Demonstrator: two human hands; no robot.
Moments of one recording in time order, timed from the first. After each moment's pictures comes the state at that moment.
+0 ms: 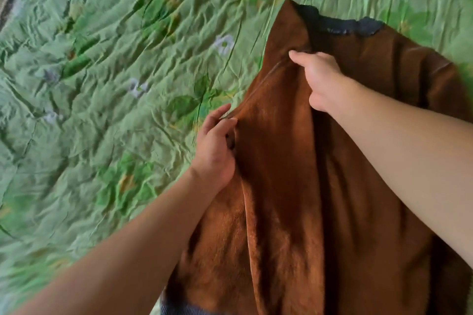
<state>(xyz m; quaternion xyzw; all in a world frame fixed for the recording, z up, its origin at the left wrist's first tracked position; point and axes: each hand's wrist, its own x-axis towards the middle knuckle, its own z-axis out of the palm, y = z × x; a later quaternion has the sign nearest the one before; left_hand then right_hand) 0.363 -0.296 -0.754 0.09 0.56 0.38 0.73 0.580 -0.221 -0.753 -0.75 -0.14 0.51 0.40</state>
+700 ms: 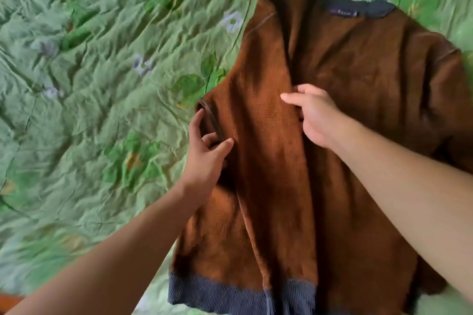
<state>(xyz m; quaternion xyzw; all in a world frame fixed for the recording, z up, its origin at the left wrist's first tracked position) 0.304 -0.349 -0.767 0.27 0.62 0.30 0.67 0.537 -0.308 -0.765 -0.74 -0.16 0.56 0.32</state>
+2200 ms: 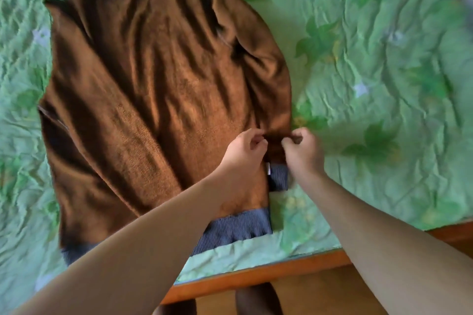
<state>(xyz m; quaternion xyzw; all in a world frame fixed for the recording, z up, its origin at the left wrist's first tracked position) 0.583 -0.617 -0.744 0.68 0.44 -0.01 0.58 0.693 -0.709 -0.752 -0.90 -0.04 0.31 0.31</state>
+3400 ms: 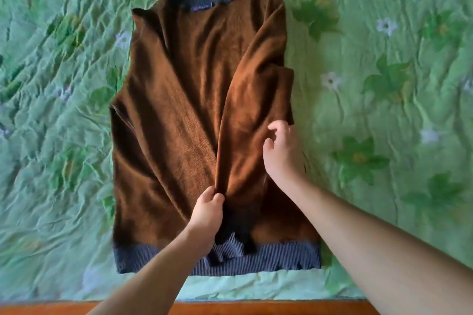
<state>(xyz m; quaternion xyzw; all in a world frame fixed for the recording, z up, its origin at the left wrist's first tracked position) 0.413 -0.569 -0.741 0.31 0.70 0.03 0.64 0.606 -0.569 -0.751 -0.86 -0.31 0.27 0.30</state>
